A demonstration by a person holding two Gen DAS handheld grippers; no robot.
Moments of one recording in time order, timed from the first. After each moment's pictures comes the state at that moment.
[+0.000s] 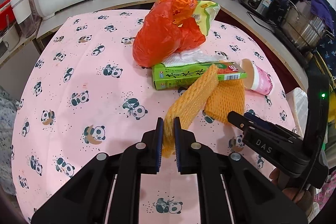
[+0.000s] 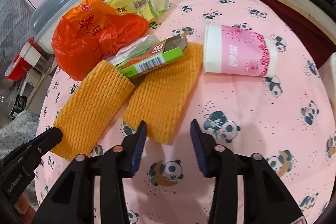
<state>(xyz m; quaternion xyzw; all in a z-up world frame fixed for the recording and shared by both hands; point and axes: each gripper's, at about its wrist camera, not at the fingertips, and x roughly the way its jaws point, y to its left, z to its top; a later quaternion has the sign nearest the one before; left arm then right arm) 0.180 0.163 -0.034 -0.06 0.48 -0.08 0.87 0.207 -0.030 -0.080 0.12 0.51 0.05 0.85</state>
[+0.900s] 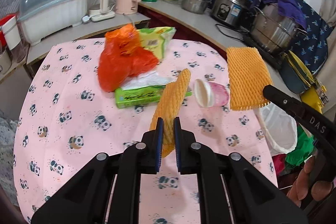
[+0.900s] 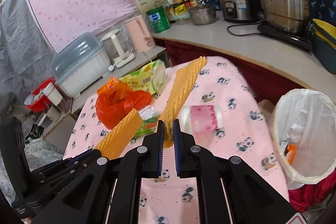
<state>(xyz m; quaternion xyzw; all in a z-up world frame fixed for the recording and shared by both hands) 0.144 0.108 0.036 -0.05 0.42 -0.15 0.89 0.131 -0.099 0.059 0.15 0.35 0.03 0.92</state>
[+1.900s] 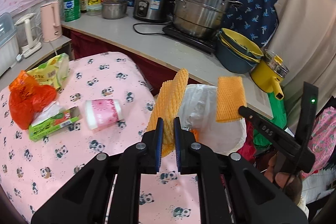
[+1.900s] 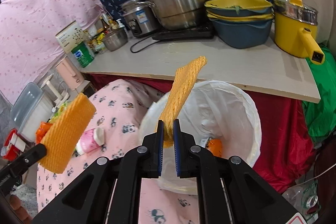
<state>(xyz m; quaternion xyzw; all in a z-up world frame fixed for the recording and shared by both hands) 0.115 -0.085 0.077 0.01 0.40 -0.32 0.86 0.047 -0.321 0.027 0.23 0.33 -0.16 0.90</state>
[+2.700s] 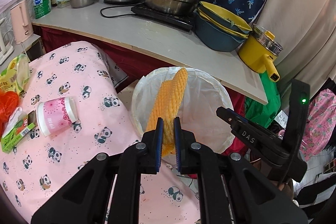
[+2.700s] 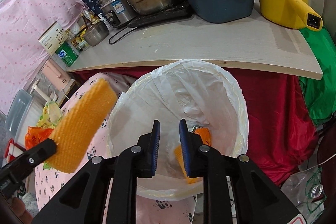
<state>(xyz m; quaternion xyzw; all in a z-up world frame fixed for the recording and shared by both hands) 0.122 -0.174 0.037 0.05 0.43 -0.37 0.82 0.045 -0.363 -0.021 0.28 0.35 -0.18 0.88</state>
